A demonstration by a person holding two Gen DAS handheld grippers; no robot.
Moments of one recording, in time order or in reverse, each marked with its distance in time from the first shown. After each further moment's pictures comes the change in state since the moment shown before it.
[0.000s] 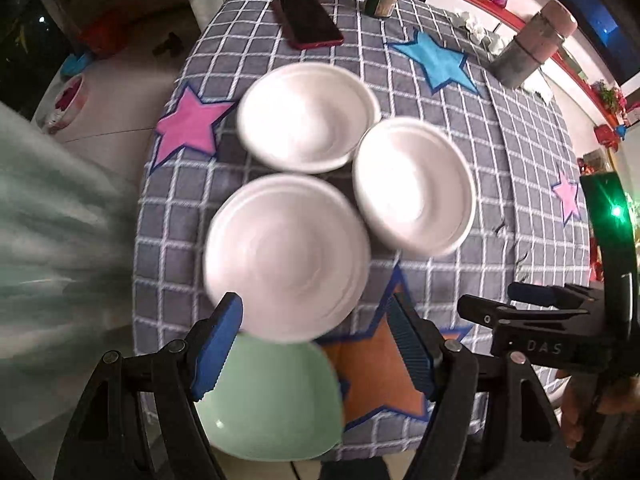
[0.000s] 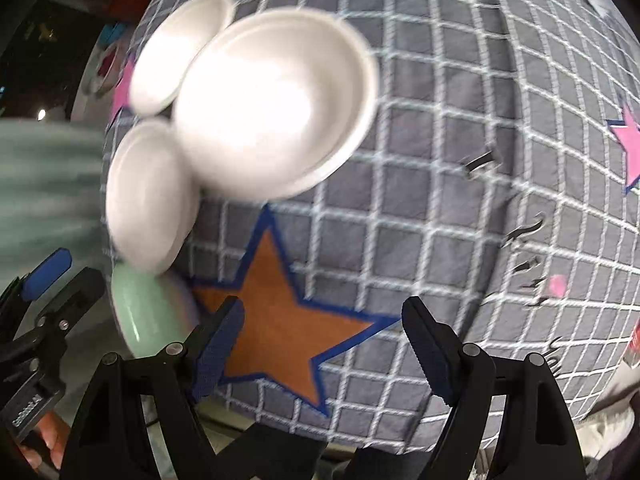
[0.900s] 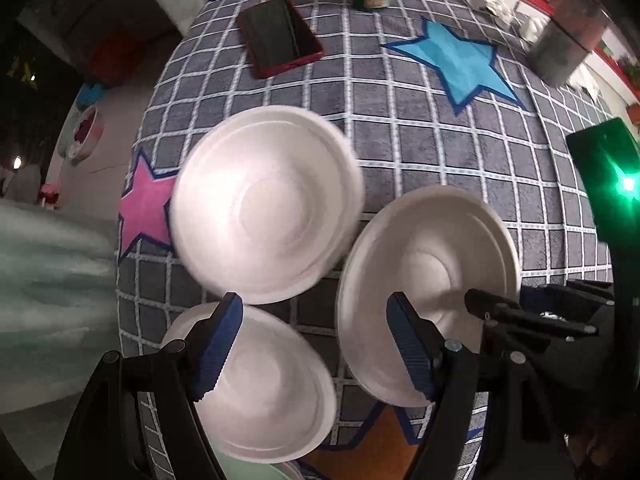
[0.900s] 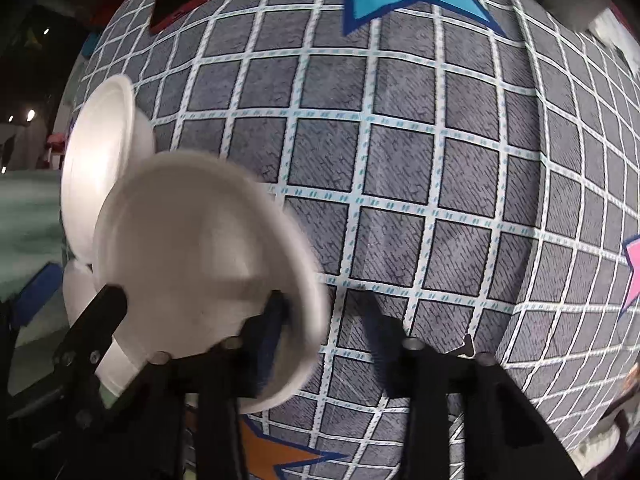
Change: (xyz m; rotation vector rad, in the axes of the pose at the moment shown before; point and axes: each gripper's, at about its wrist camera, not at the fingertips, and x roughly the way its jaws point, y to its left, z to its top) left arm 0.066 -0.054 0.085 0.082 -0.011 0.207; right arm 0.026 -0.023 0.133 -0.038 -0.022 -0.056
